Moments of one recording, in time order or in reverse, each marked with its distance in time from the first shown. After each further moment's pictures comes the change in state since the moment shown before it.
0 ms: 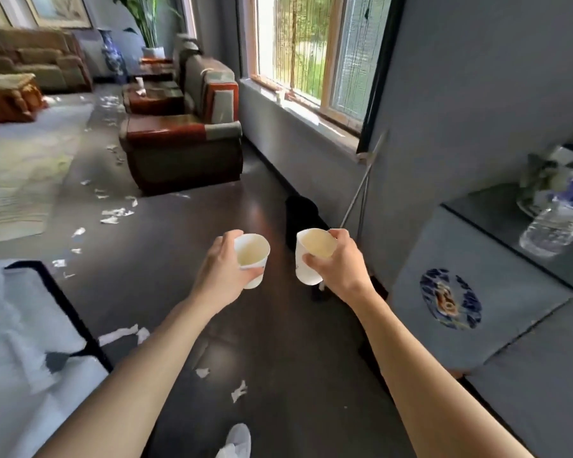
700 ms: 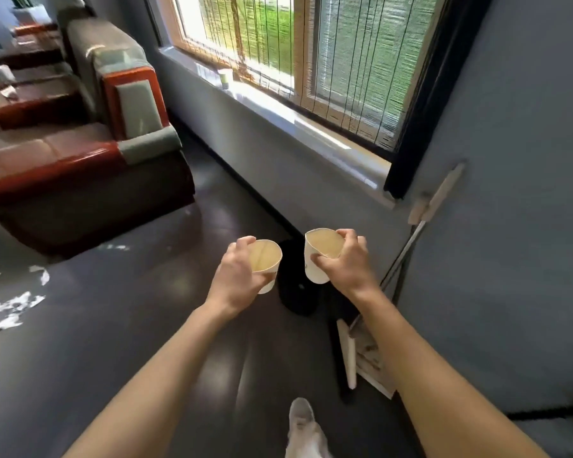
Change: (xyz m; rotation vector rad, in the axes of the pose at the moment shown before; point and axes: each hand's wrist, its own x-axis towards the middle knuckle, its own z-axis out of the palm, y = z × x) left_hand 0.688 -0.063 0.193 0.023 -0.312 0.056; right_hand 0.674 0.040 0.112 0.037 0.132 0.245
